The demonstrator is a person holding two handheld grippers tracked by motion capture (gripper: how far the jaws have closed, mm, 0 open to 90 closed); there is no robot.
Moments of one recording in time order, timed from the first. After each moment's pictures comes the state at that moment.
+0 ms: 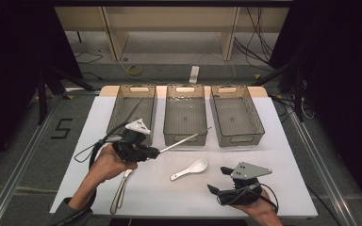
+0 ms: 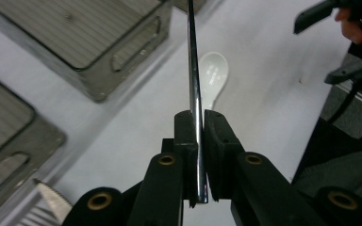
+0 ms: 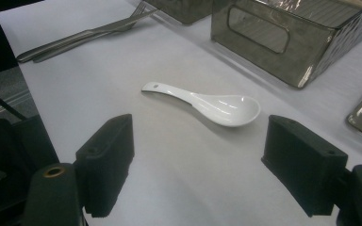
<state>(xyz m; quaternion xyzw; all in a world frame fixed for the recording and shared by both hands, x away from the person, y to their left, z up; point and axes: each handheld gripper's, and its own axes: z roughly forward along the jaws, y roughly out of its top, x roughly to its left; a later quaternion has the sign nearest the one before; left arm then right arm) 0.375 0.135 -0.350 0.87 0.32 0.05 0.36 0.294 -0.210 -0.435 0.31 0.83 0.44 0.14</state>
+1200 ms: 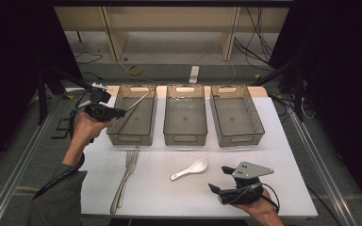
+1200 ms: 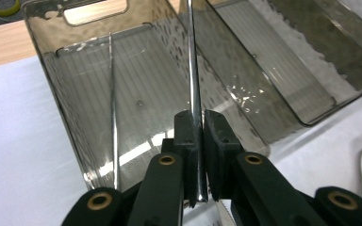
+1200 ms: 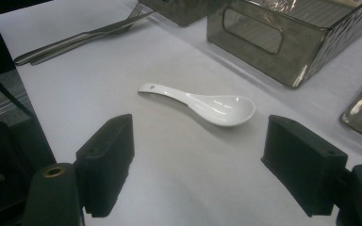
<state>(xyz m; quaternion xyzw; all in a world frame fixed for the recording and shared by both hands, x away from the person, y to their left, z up) 0.484 0.228 -0.352 0.78 0.50 0.13 0.35 0.295 -0.213 -0.434 0.31 0.83 0.44 0.14</state>
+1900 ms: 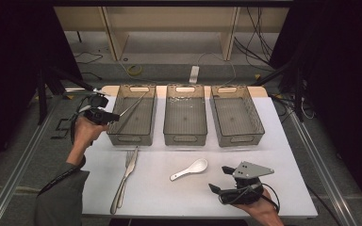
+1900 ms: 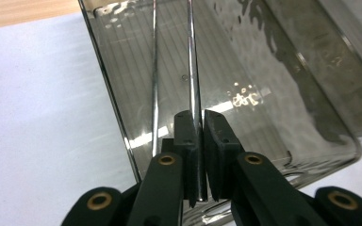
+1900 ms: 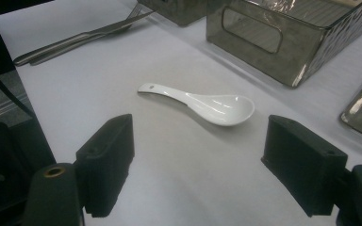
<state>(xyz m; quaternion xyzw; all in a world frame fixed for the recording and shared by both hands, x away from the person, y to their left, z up) 0.500 0.244 -0.389 0.77 0.55 0.14 0.30 0.295 -0.214 -0.435 0.31 0.83 0.44 0.14</state>
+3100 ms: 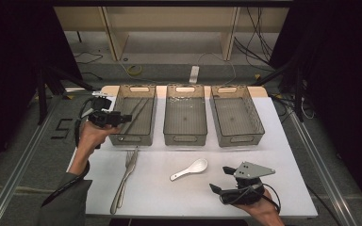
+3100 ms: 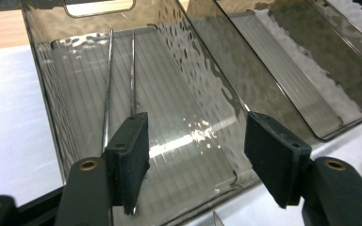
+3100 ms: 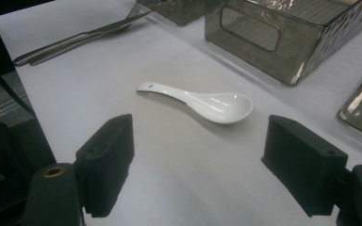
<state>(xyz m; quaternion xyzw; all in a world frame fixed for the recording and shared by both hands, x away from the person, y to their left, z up) 0.478 0.229 -0.379 0.75 0.53 0.13 0.38 0.294 -0.216 -0.435 0.31 0.83 0.44 0.14</state>
